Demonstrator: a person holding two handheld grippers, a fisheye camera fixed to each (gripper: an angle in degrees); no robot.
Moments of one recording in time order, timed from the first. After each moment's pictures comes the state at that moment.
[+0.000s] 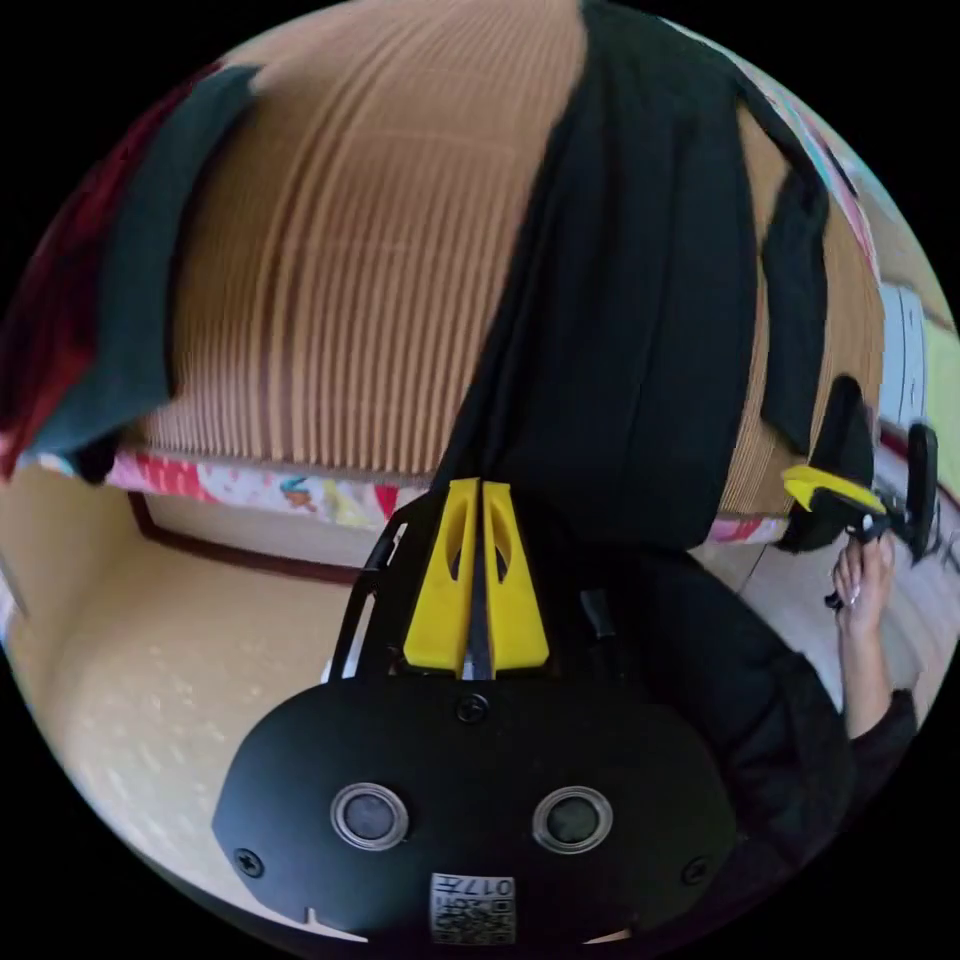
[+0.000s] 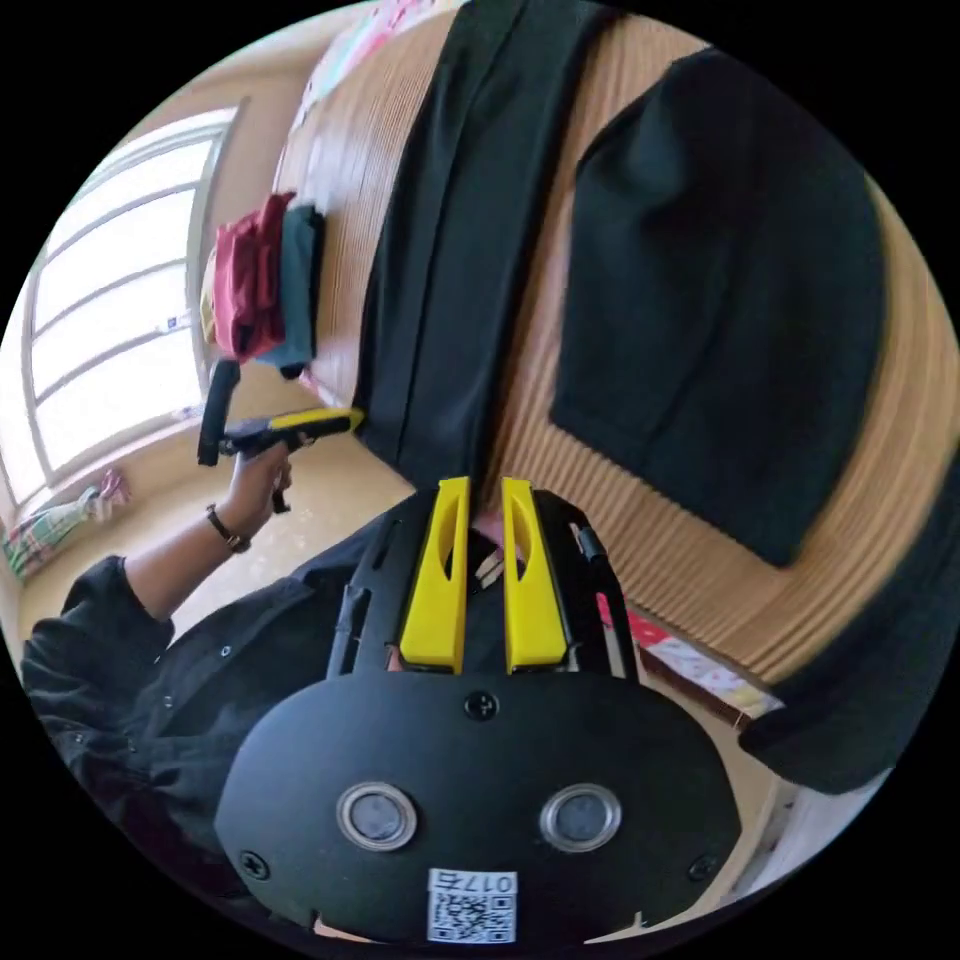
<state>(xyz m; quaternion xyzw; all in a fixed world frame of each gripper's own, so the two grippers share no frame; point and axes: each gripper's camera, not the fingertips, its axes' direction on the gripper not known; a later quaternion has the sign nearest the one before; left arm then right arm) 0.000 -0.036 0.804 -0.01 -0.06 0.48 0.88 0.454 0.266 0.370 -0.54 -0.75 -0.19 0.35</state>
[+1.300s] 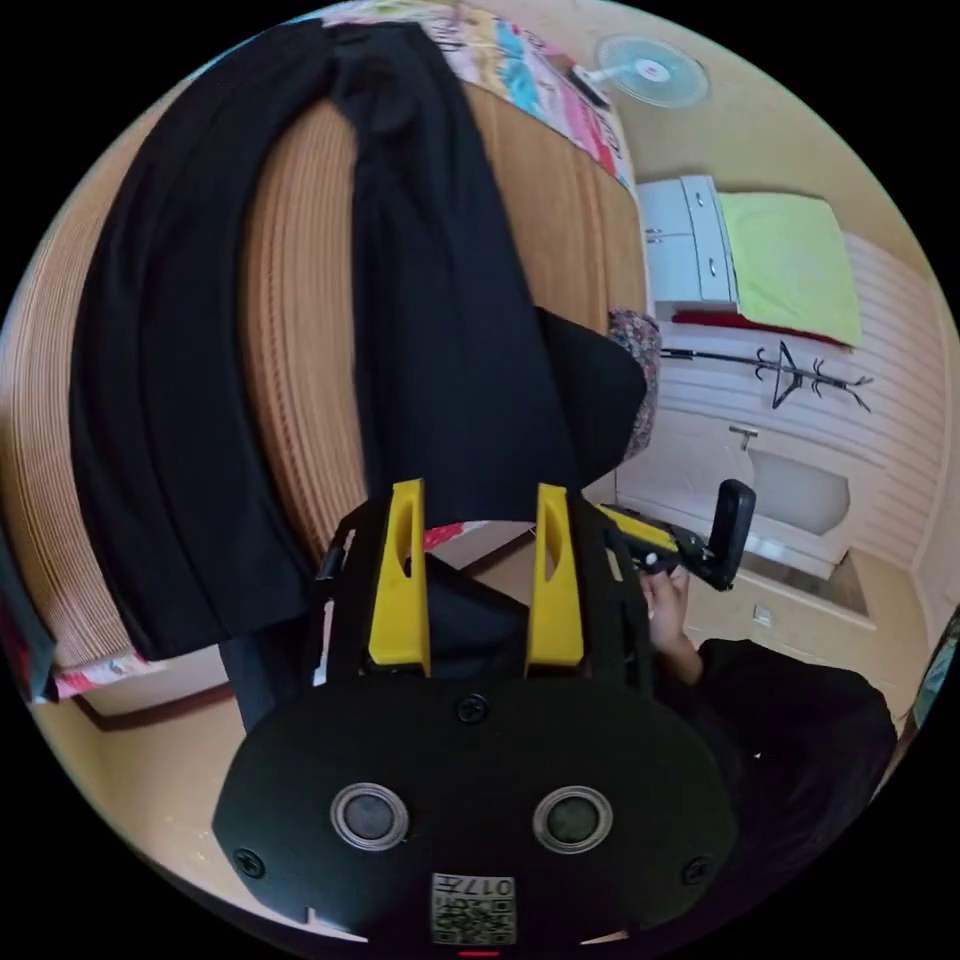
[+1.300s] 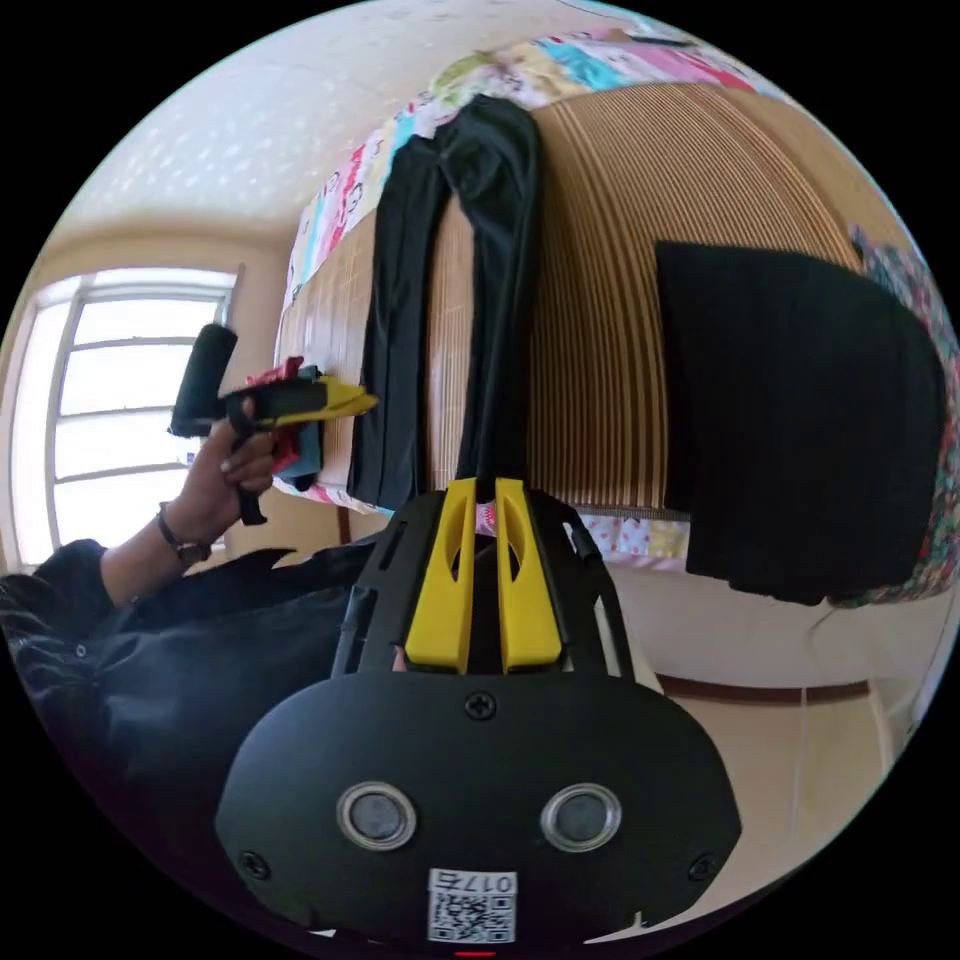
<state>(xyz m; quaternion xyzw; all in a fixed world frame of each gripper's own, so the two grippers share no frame) 0.087 0.185 0.820 -0.12 0.11 0.66 0.74 0.756 0.347 0.334 -0.51 -0.72 0.01 0.47</state>
